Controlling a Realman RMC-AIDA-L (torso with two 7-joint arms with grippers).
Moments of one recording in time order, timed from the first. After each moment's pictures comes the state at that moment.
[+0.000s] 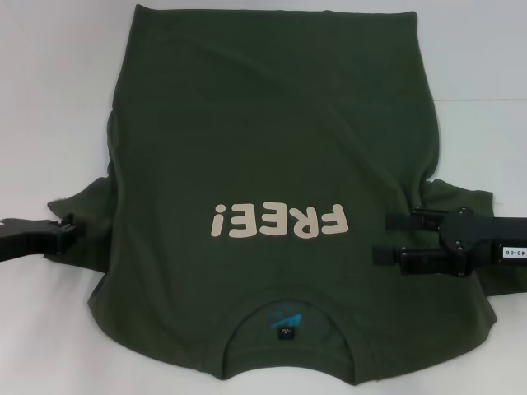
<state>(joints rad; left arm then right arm) -0.43 -2.16 0.56 0.94 2.33 1.18 -1.86 0.51 2.05 -0.70 -0.73 -2.00 -1.68 1.64</state>
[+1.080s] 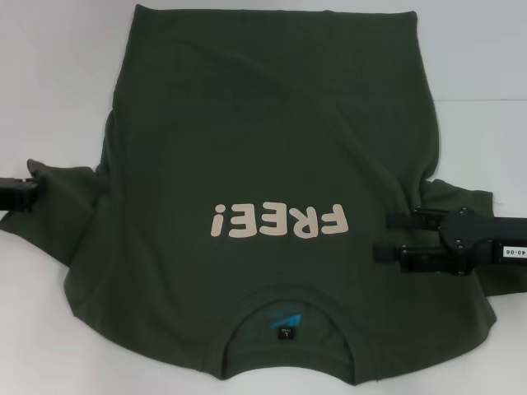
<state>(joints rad) -0.46 -2.14 0.59 1.10 2.39 1.18 -1.98 0.51 2.05 -0.69 -0.71 -2.00 -1.68 1.64</state>
